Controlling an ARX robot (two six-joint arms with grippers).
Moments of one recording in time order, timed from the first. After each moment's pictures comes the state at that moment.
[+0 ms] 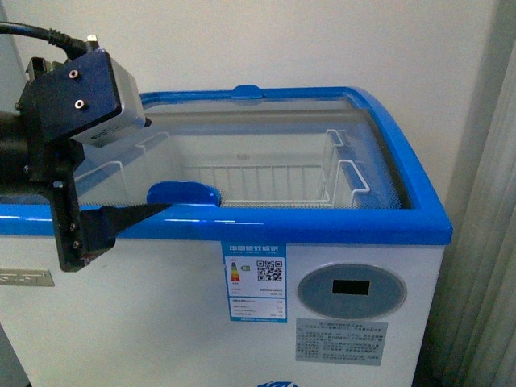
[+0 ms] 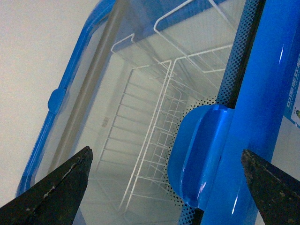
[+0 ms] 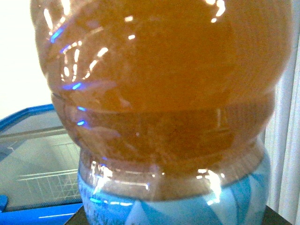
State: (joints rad) left arm -0.12 1.71 1.01 0.36 0.63 1.20; right arm 0.03 0.34 0.45 0.09 0.21 0.14
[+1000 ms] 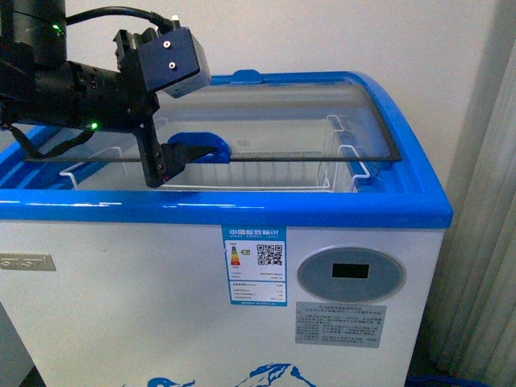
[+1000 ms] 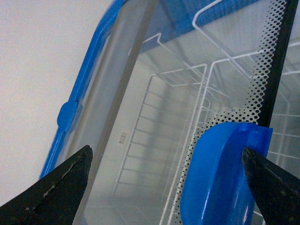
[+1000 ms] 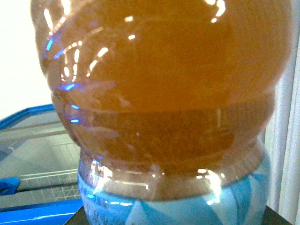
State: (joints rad) left arm -0.15 2.08 1.54 0.27 0.60 1.21; right arm 0.03 0.34 0.45 0.09 0.21 0.14
